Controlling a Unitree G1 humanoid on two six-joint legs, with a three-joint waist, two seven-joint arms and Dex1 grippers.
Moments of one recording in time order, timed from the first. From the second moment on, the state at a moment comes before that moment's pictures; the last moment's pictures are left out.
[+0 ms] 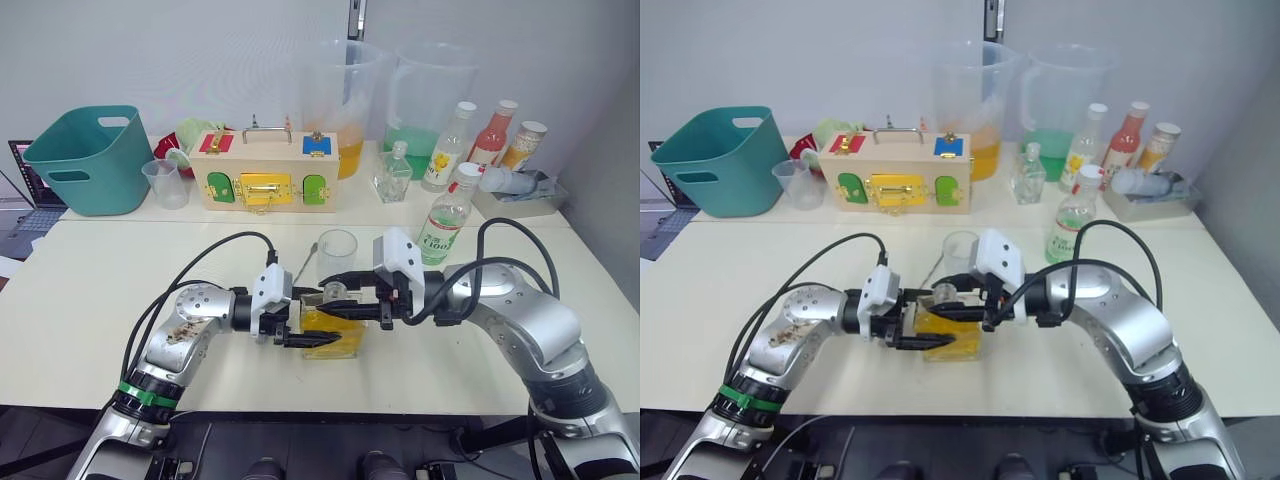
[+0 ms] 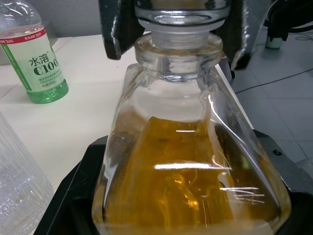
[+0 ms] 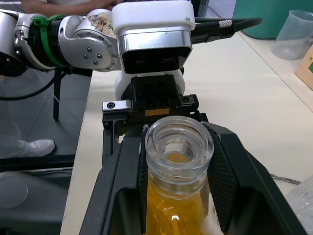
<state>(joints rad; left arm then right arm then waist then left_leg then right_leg) -0.48 0.52 -0.21 -0.01 -0.39 0.19 -1.25 -0.62 -0.59 0.19 -0.44 0.54 0.69 0.94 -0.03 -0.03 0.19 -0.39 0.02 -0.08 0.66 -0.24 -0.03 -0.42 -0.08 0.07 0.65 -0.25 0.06</state>
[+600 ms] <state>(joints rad) -0.47 0.54 -0.21 0.03 -0.39 0.17 -1.25 -0.58 -0.50 -0.01 -0.51 0.76 0.69 0.83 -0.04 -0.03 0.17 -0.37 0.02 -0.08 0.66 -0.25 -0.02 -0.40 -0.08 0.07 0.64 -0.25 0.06</state>
